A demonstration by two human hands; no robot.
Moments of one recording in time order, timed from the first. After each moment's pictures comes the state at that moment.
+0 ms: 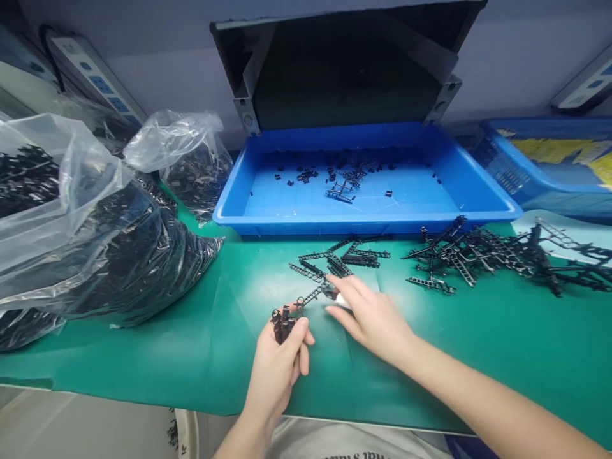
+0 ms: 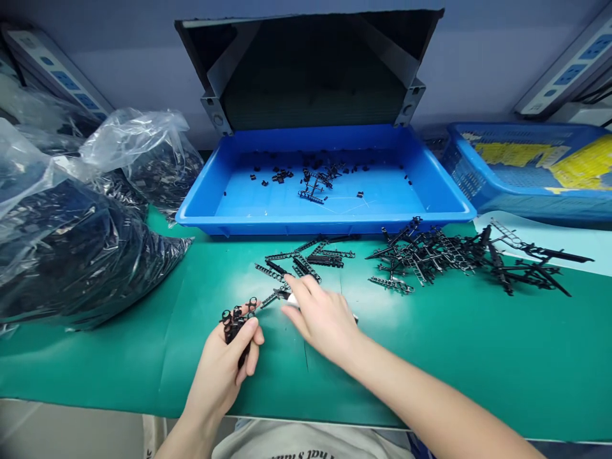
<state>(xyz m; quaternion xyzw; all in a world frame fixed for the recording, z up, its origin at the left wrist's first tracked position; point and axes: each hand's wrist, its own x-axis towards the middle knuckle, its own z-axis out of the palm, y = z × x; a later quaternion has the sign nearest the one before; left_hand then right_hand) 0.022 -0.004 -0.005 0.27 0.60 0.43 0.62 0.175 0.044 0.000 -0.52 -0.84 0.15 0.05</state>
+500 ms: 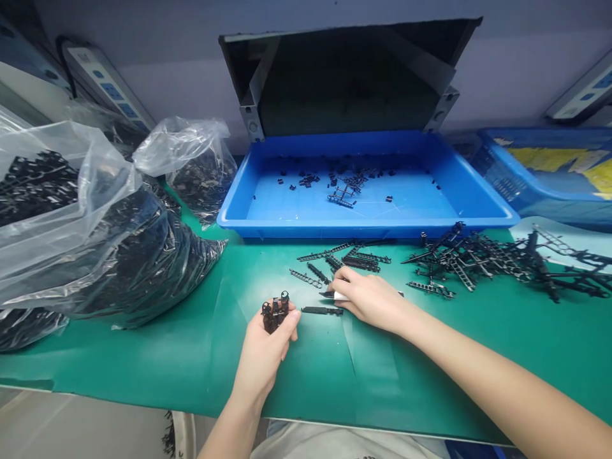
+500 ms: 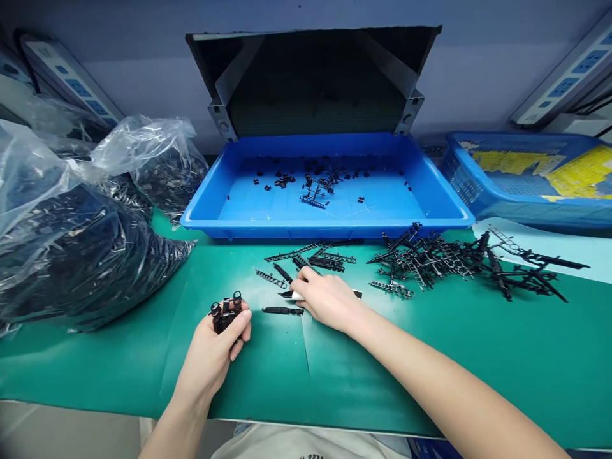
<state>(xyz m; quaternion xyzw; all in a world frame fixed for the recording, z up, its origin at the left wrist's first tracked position) 0.000 0.012 0.000 0.34 0.63 0.43 0.55 0.185 0.082 0.011 -0.43 -0.89 0.14 -0.04</state>
